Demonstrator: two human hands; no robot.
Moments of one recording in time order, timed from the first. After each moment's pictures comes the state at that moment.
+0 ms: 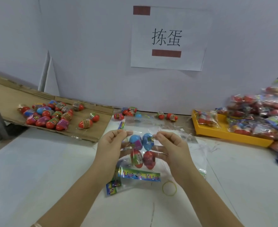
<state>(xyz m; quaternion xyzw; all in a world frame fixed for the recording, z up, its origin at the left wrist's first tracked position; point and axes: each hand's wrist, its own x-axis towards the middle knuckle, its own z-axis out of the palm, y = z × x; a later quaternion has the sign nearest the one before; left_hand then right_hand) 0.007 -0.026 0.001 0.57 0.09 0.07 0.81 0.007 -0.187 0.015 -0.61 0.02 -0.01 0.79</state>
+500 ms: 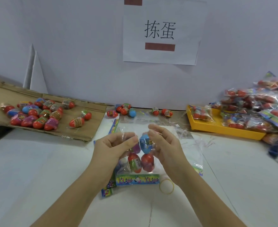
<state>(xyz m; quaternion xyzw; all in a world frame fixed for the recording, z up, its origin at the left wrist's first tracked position) -0.002 -0.024 -0.004 0.60 -0.02 0.02 0.80 0.006 -0.185 0.008 -0.65 -0.07 0.01 0.76</state>
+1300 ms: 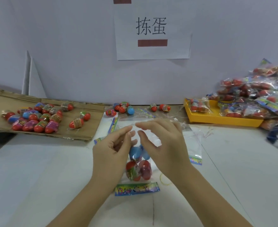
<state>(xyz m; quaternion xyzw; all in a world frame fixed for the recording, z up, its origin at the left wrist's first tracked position) -0.026 -0.042 -0.005 0.70 -0.10 0.24 0.66 -0.011 -0.178 0.013 -0.81 -0.24 -0.46 0.29</state>
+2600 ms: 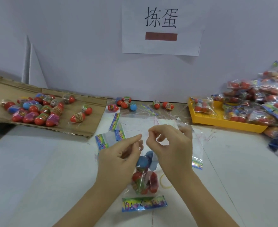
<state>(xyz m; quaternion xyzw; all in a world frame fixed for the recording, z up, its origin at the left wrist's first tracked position) -0.033 -0.047 -0.009 0.75 -0.09 0.28 0.59 -0.005 -0.180 0.012 -0.82 -0.14 -0.45 0.32</state>
